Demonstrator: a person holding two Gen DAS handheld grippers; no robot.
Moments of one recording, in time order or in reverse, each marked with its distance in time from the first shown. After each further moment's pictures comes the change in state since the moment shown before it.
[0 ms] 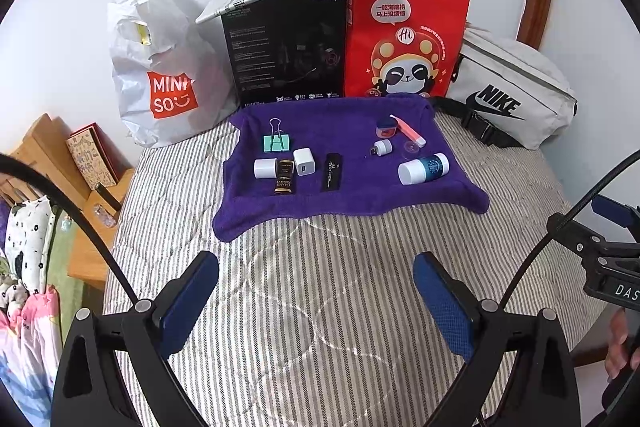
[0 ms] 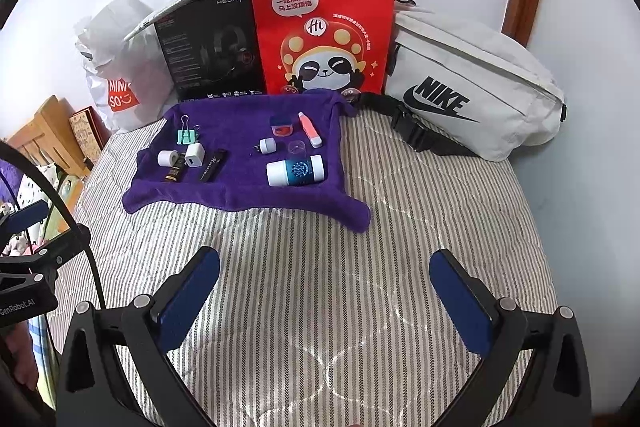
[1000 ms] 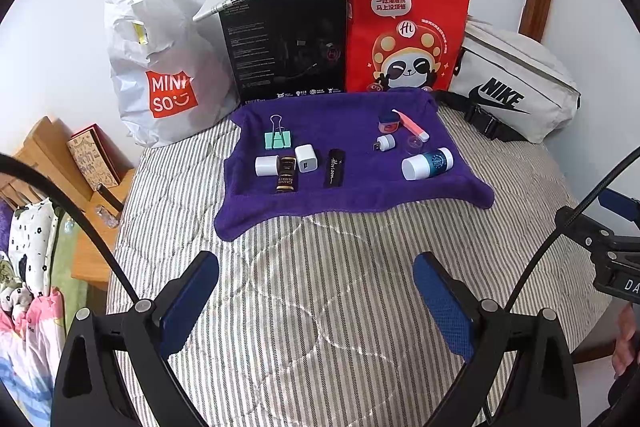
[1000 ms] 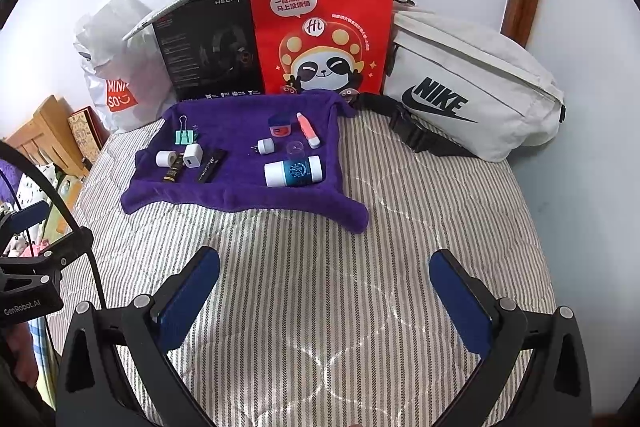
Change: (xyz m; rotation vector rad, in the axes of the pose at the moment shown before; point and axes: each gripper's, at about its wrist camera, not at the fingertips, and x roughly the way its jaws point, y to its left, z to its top) left arm 0.005 0.002 0.003 0.018 0.014 0.006; right arm 0.001 -0.002 0.002 -0.001 0.000 -0.004
